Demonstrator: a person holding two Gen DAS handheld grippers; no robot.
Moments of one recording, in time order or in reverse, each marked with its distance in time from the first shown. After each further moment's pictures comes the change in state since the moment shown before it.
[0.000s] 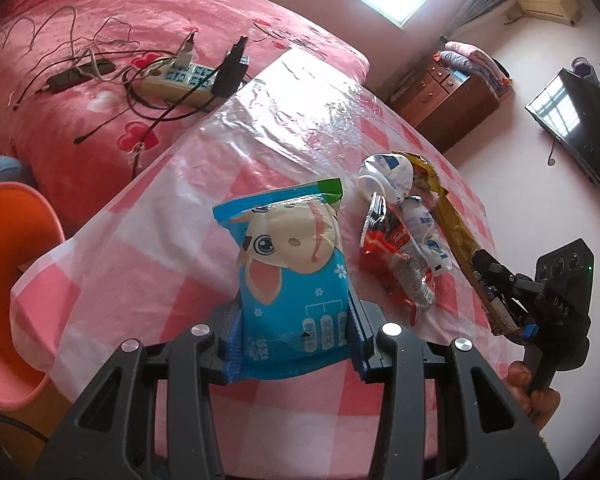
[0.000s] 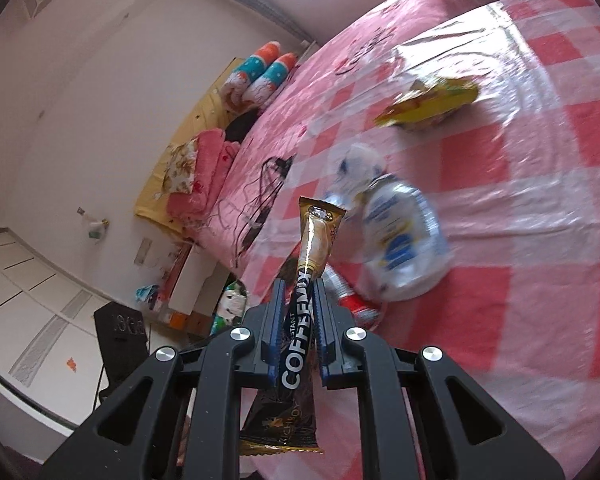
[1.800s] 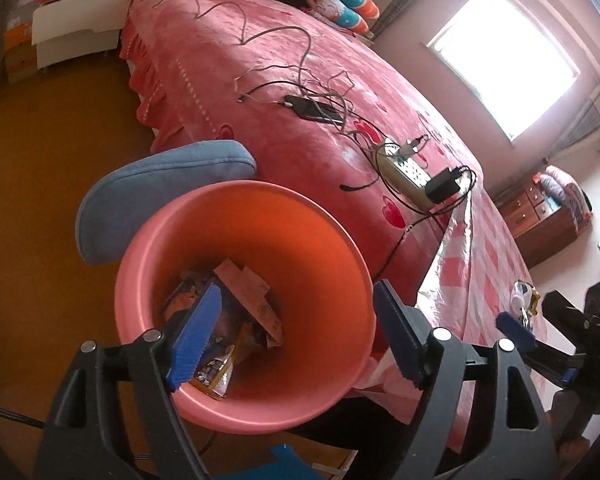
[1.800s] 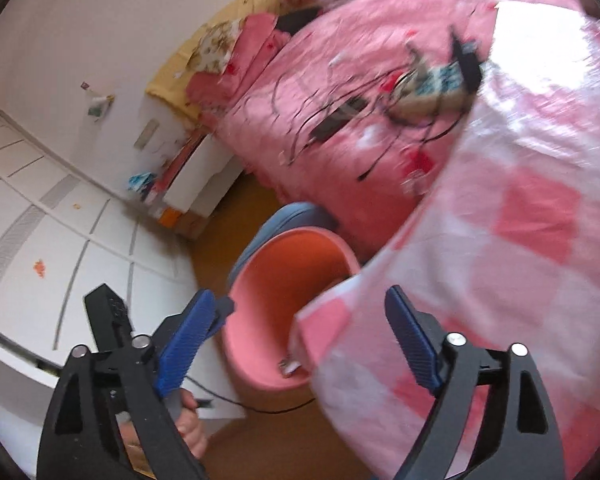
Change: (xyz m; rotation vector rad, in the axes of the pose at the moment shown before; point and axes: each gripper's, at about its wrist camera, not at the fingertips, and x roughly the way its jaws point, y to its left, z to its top) left arm -0.115 0.206 -0.029 -0.359 -0.251 0.265; right arm 0.179 0.176 -0.065 -0.270 0.270 -0.062
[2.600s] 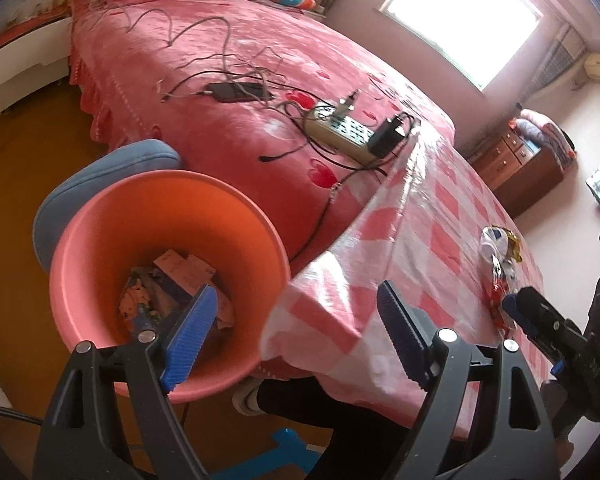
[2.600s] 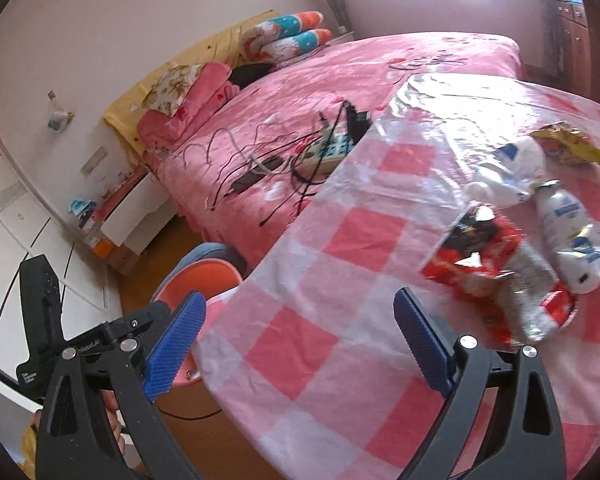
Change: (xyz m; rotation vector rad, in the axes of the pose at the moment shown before) left arm 0.001 -0.088 -0.024 0.181 0.069 -0.039; right arm -0.068 -0.048 -0.024 -0.056 -0.202 -0.253
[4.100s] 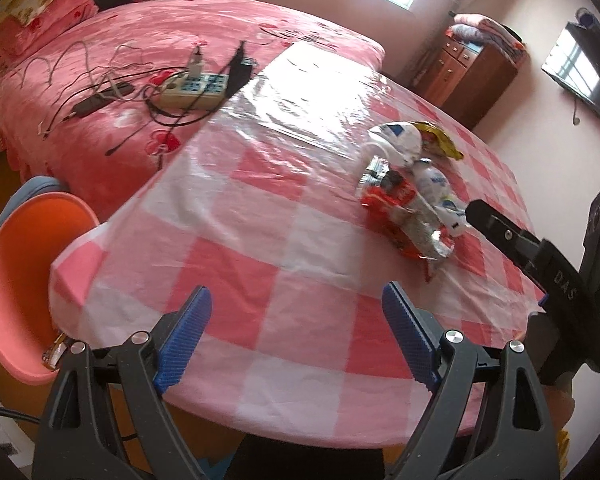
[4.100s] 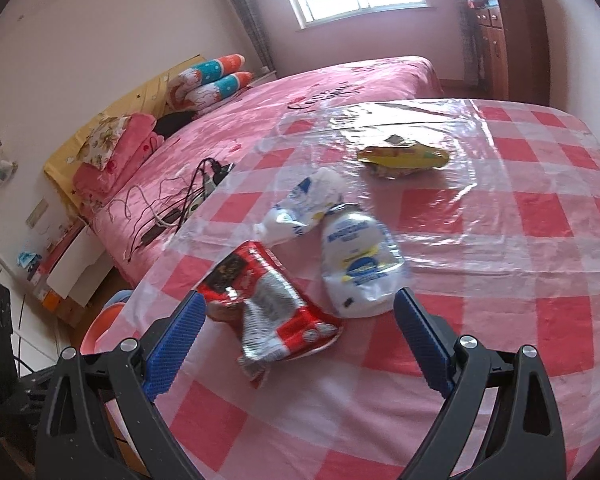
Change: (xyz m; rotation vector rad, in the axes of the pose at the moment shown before) left arm 0.036 -0.169 -0.050 0.312 0.133 -0.060; right arm -0.063 -0.130 -0.008 0.125 -0.143 -0.208
